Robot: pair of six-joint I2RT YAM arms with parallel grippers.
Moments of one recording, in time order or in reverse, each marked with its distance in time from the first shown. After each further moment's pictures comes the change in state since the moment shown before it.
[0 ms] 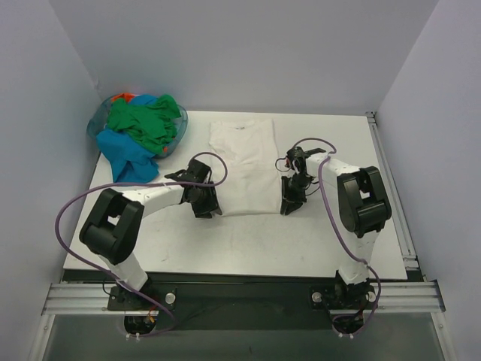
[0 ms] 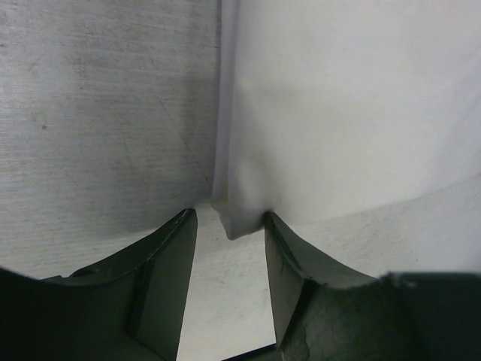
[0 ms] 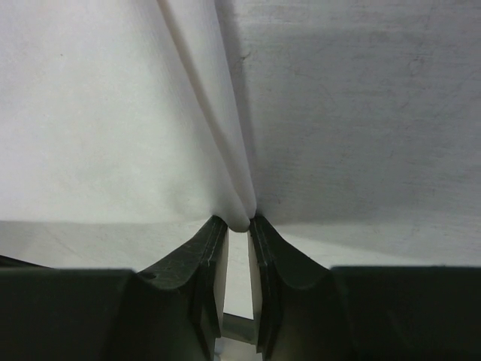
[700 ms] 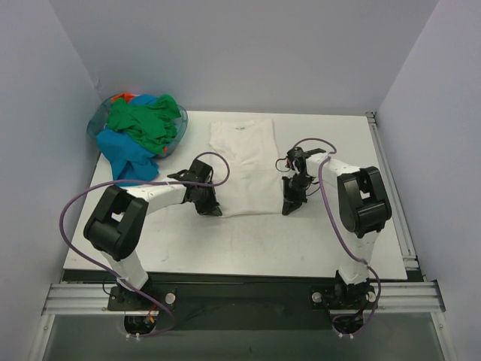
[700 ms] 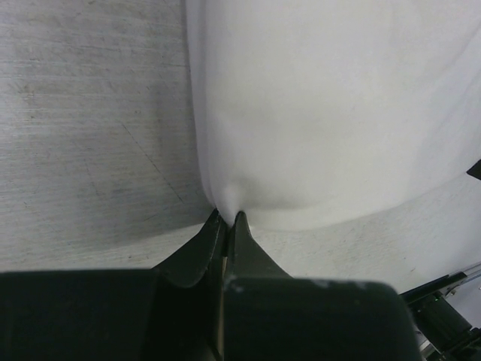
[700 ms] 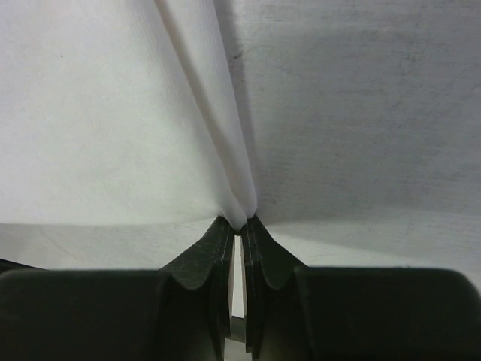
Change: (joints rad) left arm 0.000 0.048 0.006 0.063 0.054 -0.008; right arm -0.003 0.002 0.000 -0.003 0.013 -0.003
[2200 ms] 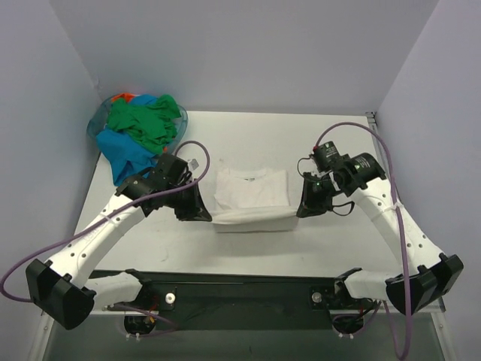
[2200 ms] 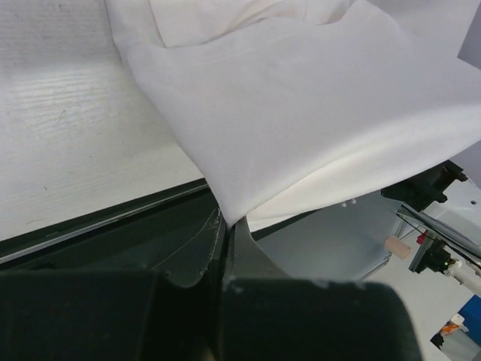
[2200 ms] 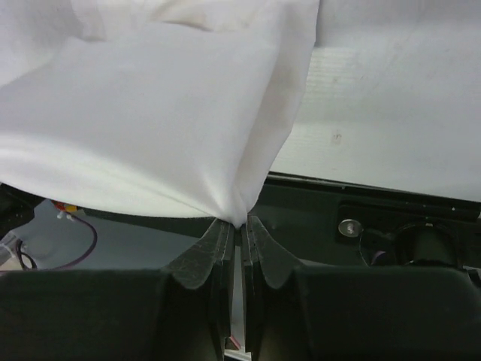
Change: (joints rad) left arm -0.055 -0.574 0.132 -0.591 0.118 0.039; right arm 0.133 -0.706 0.039 -0.458 0.053 0.188
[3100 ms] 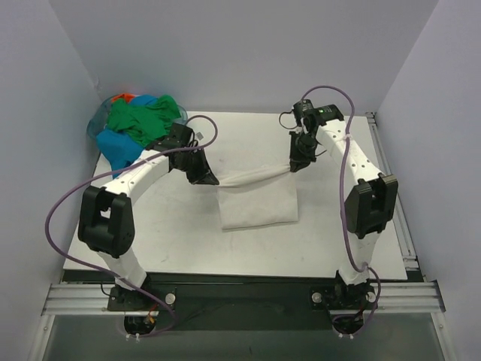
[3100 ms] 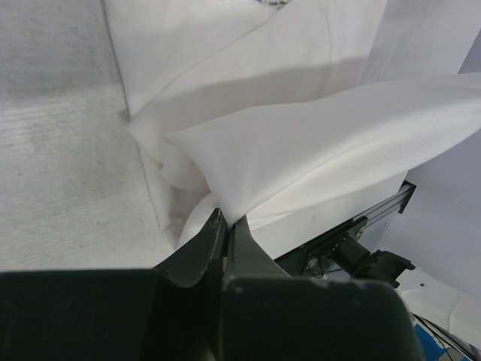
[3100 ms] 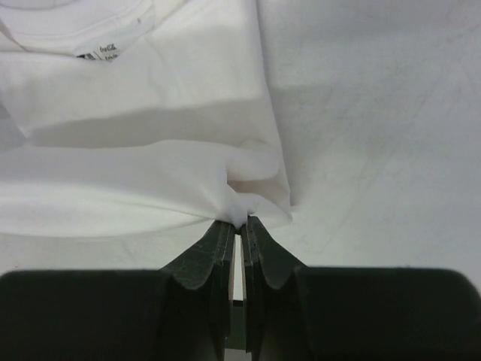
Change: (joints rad) left arm 0.227 0.546 0.233 0.291 0.135 0.087; right arm -0.141 0.665 0.551 0.062 0.161 -0.169
